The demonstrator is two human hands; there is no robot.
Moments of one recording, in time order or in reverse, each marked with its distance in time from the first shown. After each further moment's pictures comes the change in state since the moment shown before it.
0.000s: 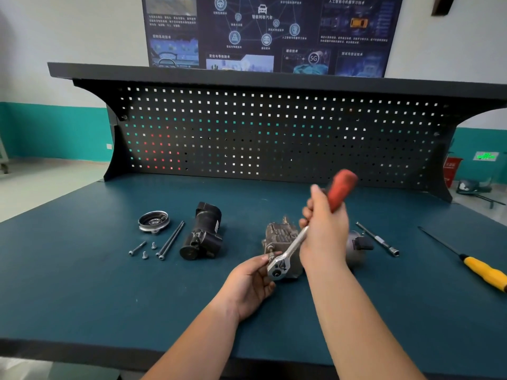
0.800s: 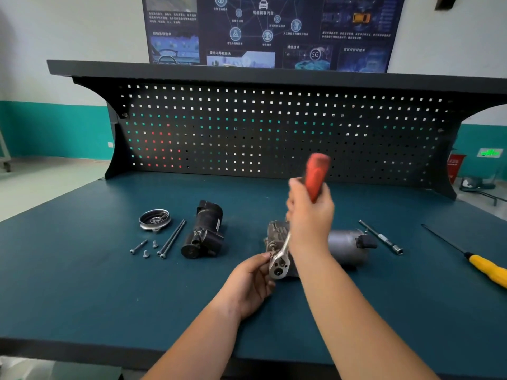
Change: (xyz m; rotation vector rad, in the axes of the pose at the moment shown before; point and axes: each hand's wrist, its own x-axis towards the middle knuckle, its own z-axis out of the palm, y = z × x) left_hand 0.003 -0.001 -0.001 -0.029 -0.052 -0.012; right_hand 0.005 0.015 0.015 -0.179 -0.127 -0.164
